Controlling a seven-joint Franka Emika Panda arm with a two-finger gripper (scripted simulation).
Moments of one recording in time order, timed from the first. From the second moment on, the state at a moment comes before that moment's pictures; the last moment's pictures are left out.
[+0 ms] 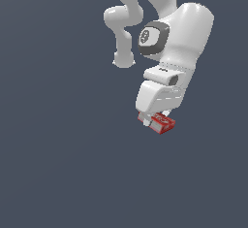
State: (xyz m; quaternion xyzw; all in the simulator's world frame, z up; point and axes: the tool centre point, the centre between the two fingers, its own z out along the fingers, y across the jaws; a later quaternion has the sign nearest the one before) arm 0.104 0.097 0.278 0.90 0.32 0.20 0.21
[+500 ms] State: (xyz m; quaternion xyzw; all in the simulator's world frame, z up) arm 0.124 0.144 0.362 0.89 0.26 0.26 0.27
